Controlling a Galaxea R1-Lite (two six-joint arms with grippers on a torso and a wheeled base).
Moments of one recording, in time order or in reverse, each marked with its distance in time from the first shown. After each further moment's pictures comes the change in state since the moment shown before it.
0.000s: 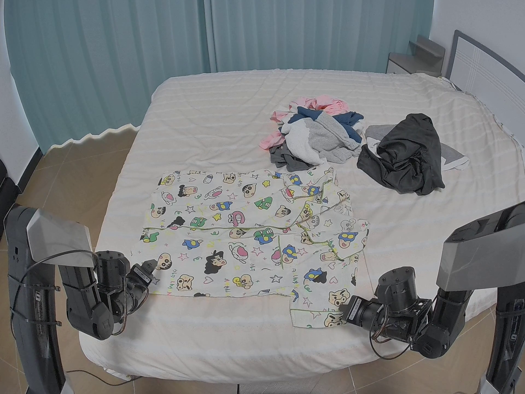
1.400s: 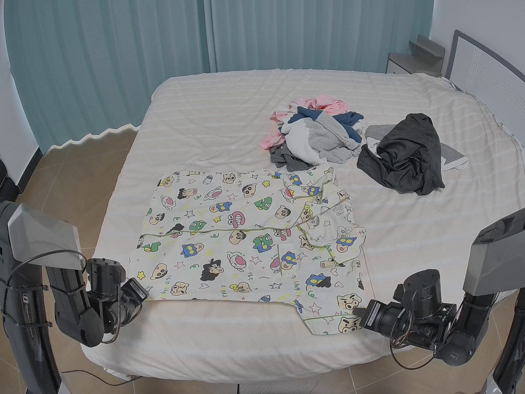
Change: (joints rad) left arm -0.014 -0.104 0.130 0.105 0.066 0.118; right arm 0.002 -0.132 0.178 -0.080 0.004 -0.006
